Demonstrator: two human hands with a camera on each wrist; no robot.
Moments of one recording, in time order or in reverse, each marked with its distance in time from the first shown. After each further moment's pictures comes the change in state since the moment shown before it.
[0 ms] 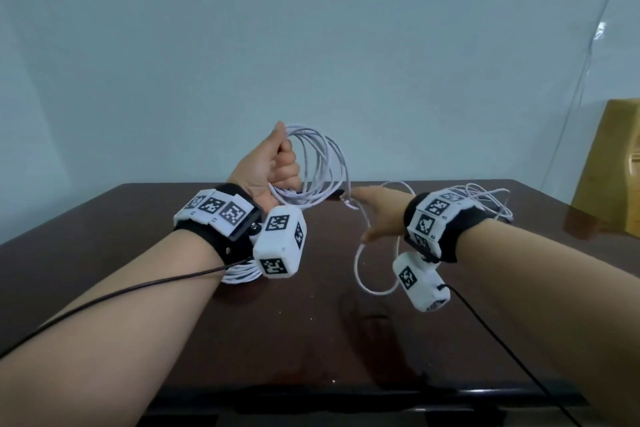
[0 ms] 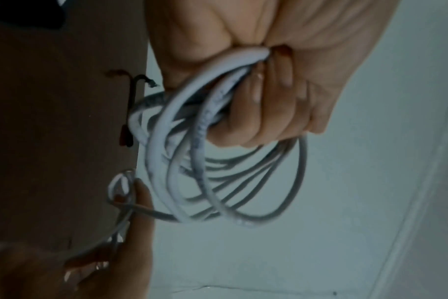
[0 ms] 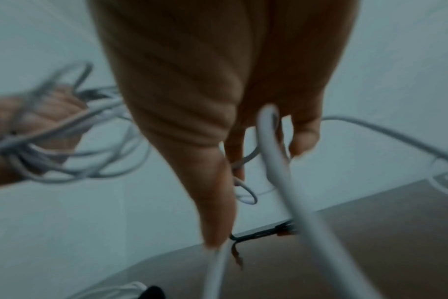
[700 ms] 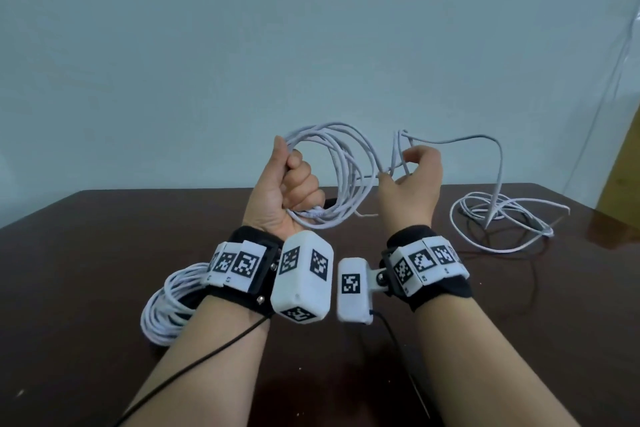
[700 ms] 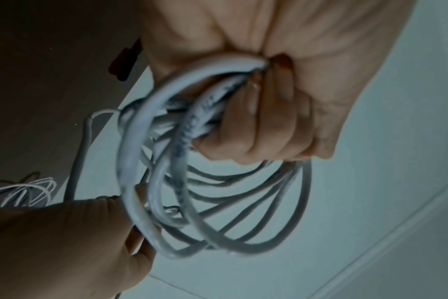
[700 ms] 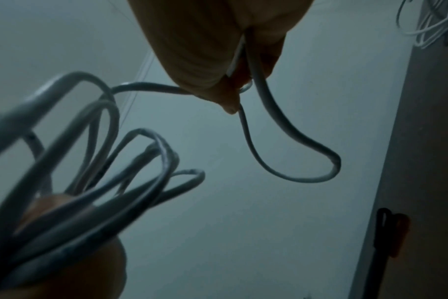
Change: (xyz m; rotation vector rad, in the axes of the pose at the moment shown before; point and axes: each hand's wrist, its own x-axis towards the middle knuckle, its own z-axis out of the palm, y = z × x) left_hand 0.096 -0.068 -0.027 -0.445 -0.341 0.062; right_hand 0.096 0.031 0.028 0.936 1.175 0.272
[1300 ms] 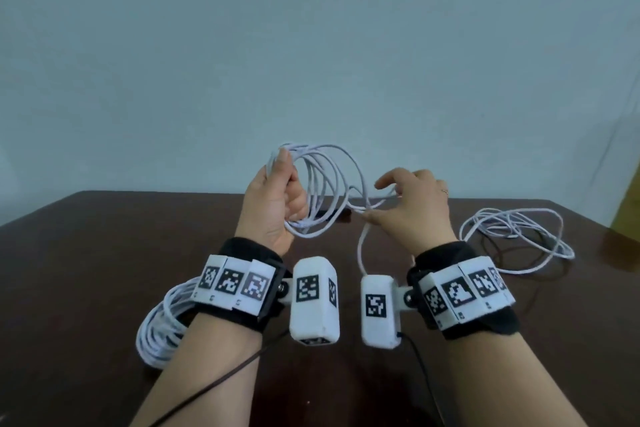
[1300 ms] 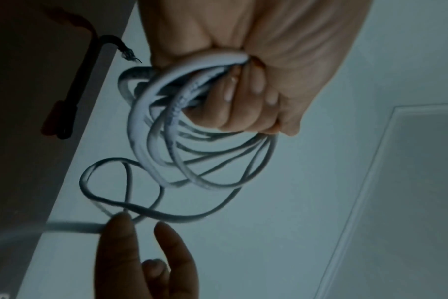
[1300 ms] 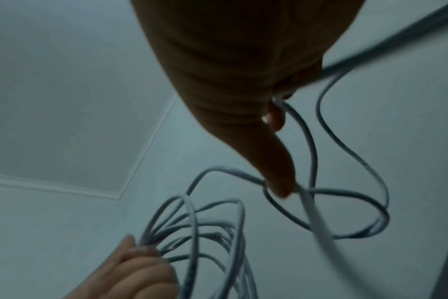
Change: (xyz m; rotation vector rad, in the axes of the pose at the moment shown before) left_hand 0.004 0.013 -0.019 0.467 0.374 0.234; right_hand 0.002 -0.010 -0.005 -0.579 -0.426 -0.146
